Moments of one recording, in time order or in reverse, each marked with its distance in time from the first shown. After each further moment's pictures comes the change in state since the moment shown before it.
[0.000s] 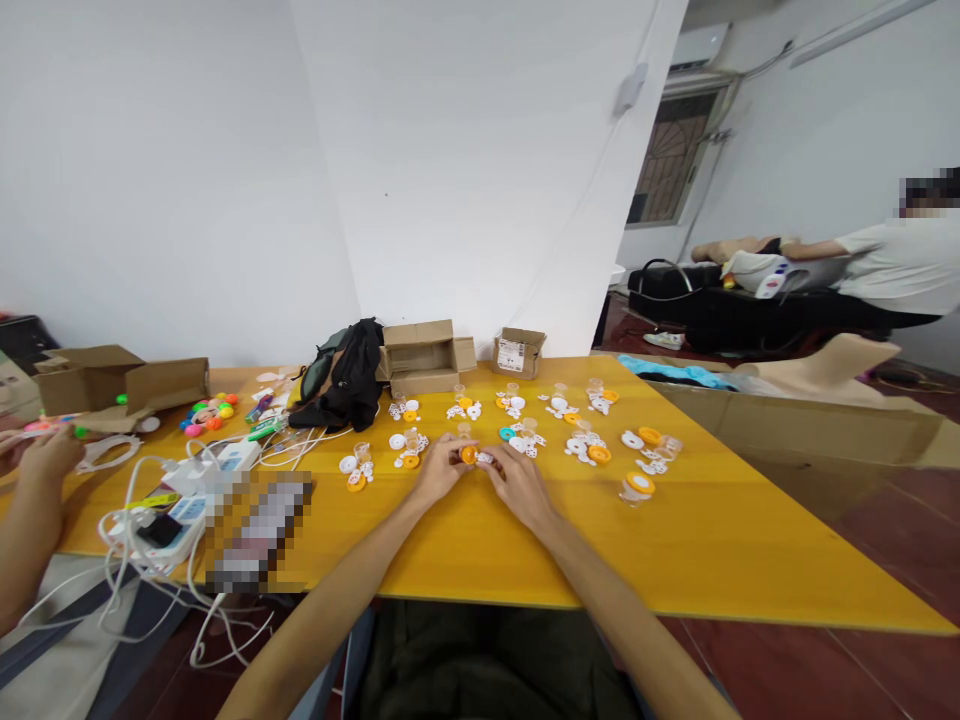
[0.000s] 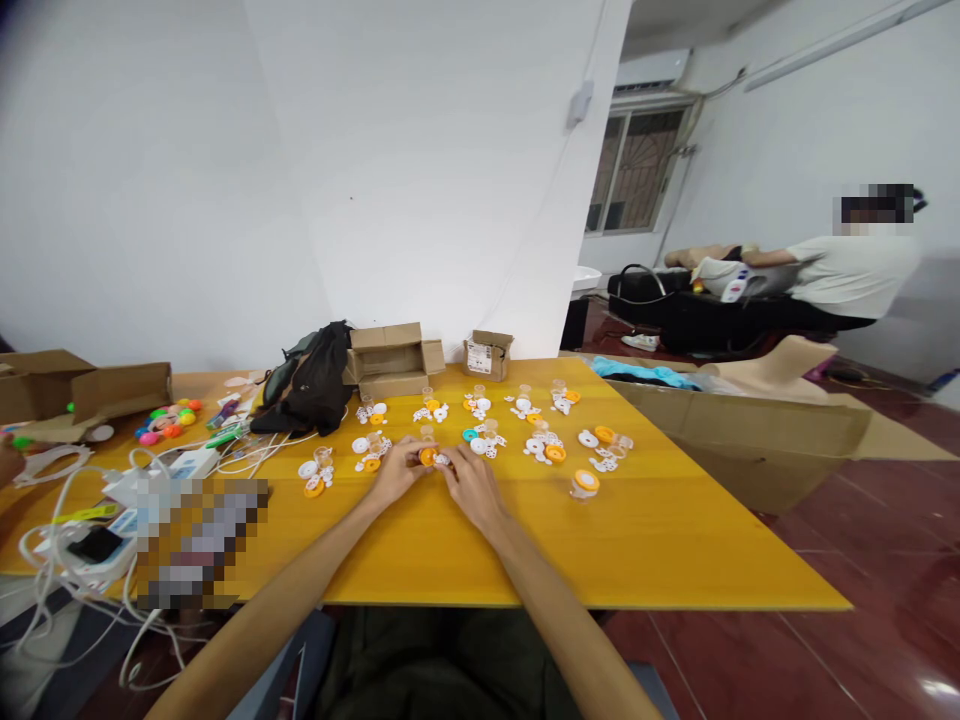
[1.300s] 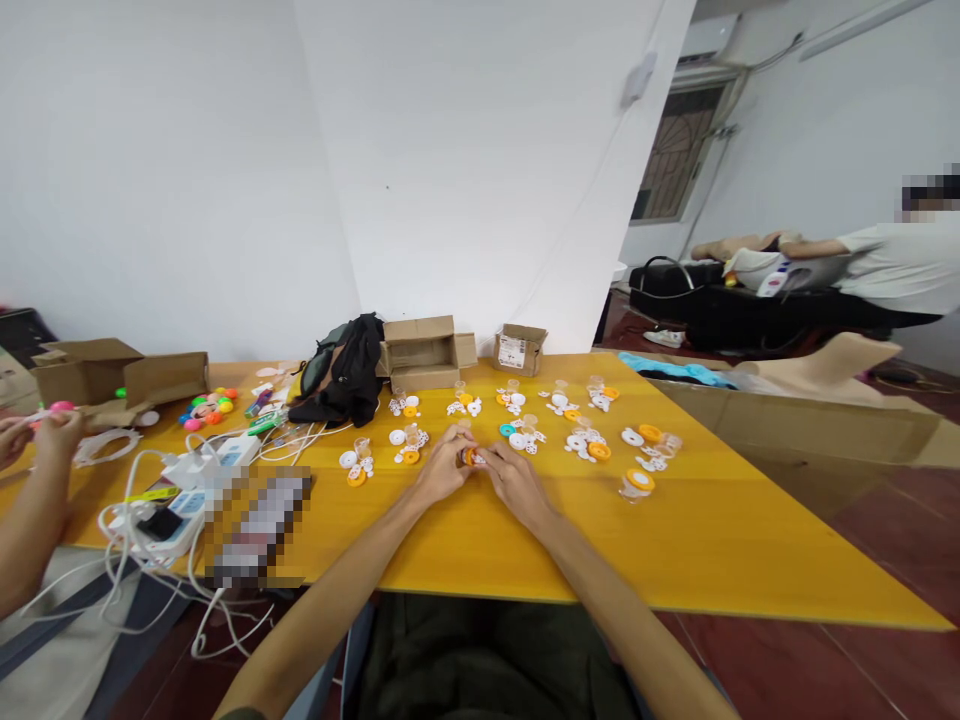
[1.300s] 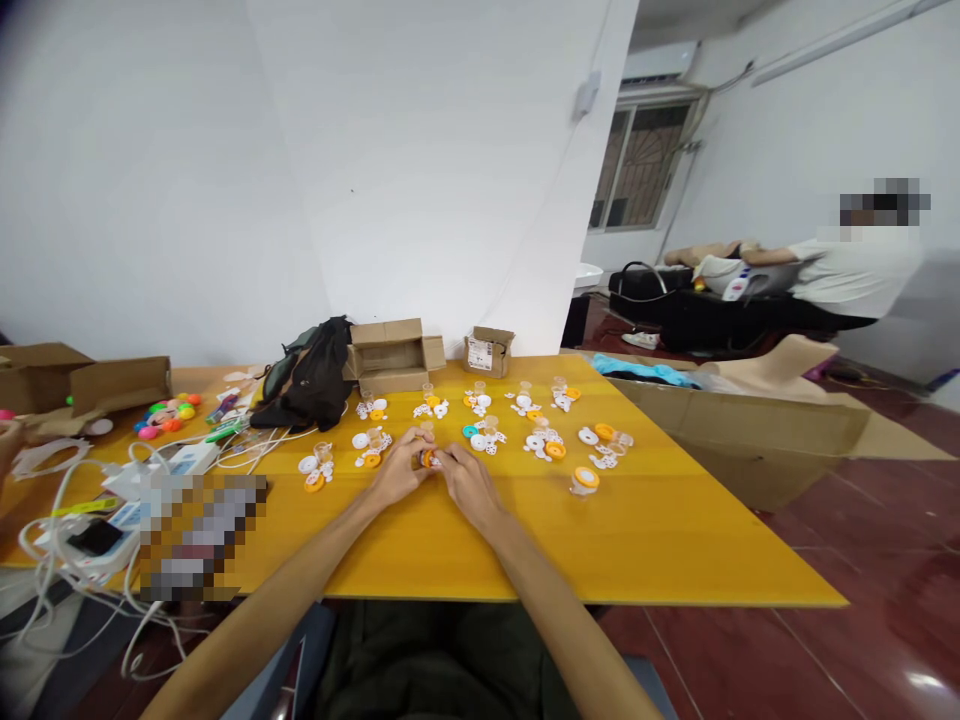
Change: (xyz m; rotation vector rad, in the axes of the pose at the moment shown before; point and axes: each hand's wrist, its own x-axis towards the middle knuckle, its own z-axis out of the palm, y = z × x) left_hand -0.006 0.020 -0.001 0.220 -0.053 0.231; right_hand -0.003 0.003 0.004 0.016 -0.066 -0.130
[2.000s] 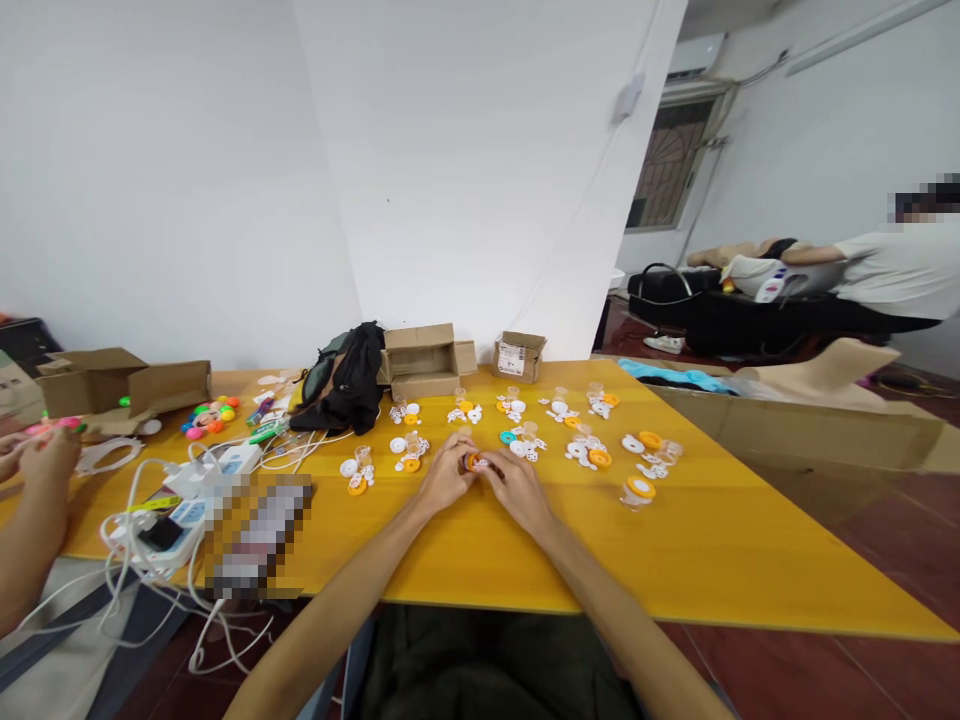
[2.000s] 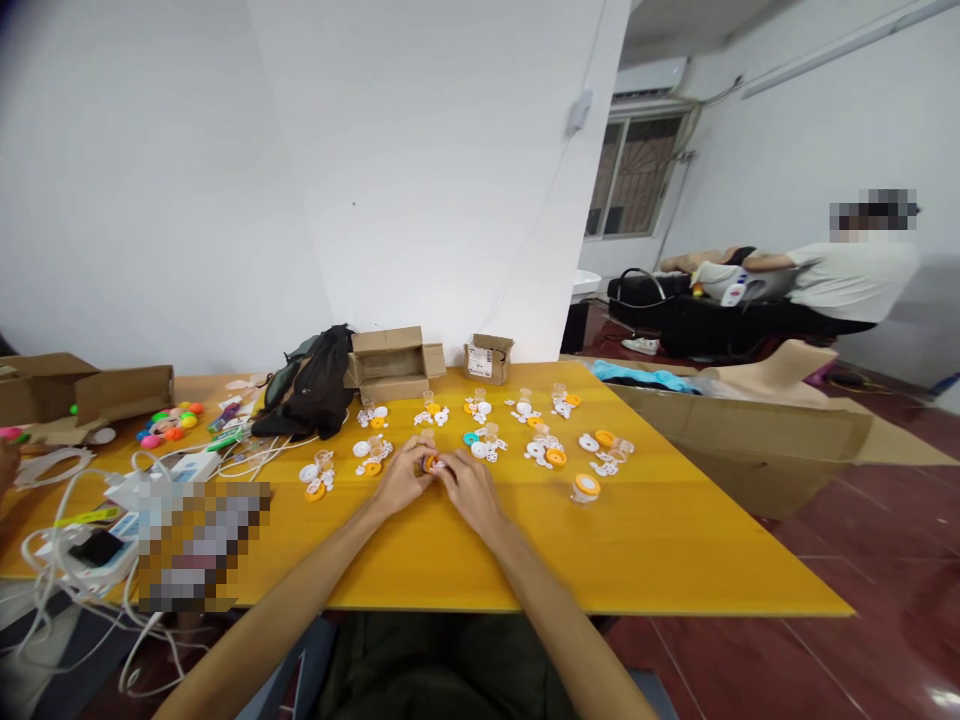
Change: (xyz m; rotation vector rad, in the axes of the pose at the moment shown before) left_hand 0.001 -0.003 0.006 -0.048 0.055 -0.068; right_hand 0.005 -0.005 -0.002 0.121 0.080 0.121
